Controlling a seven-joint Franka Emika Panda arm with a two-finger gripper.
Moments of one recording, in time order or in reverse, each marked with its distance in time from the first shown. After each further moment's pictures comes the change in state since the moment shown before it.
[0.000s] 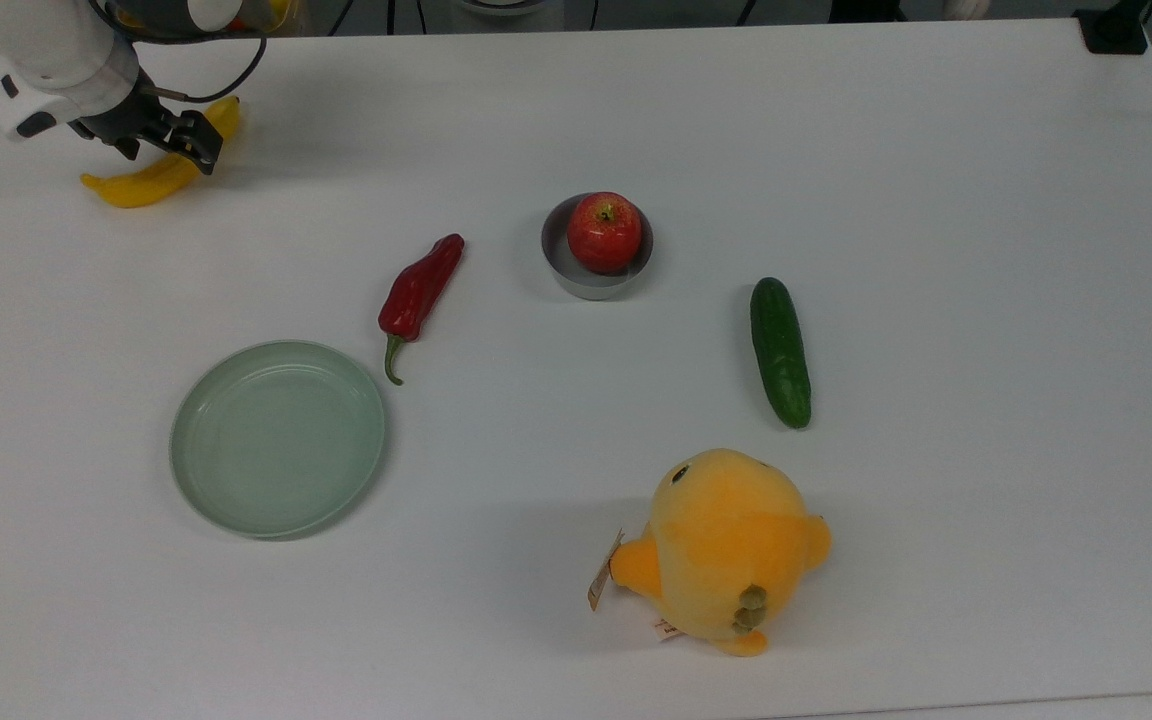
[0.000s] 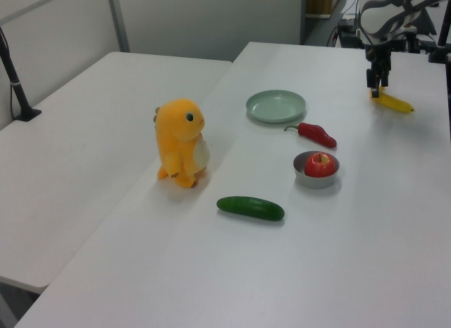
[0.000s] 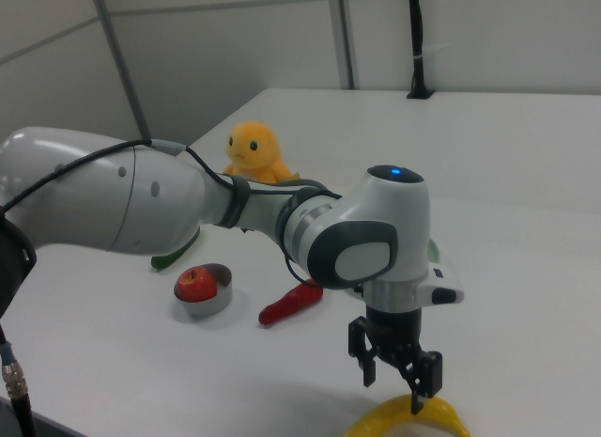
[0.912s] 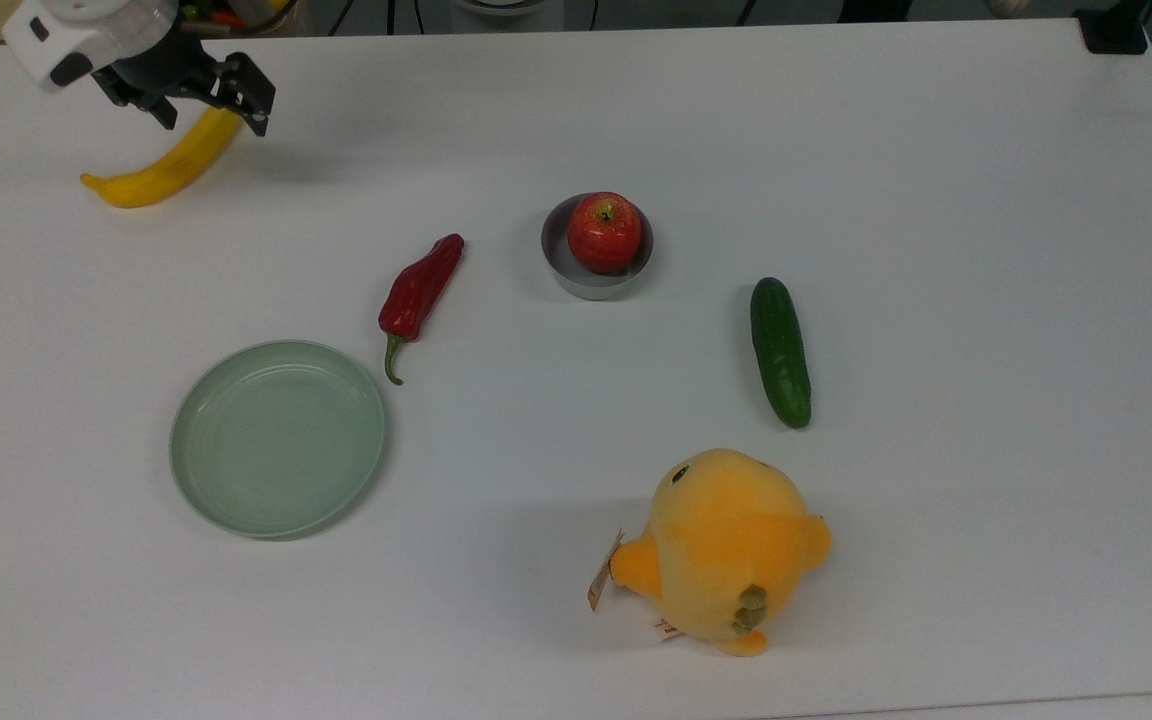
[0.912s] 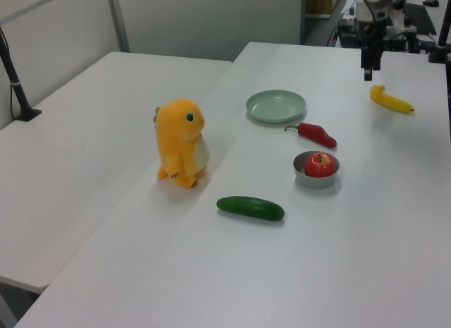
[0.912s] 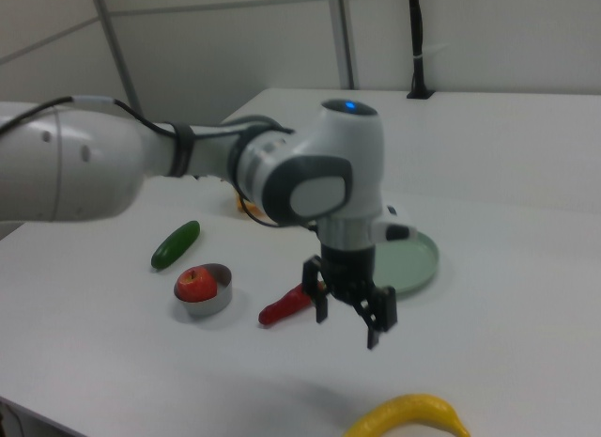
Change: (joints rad) arm 0.099 -0.152 0.006 0.009 0.061 -0.151 0.000
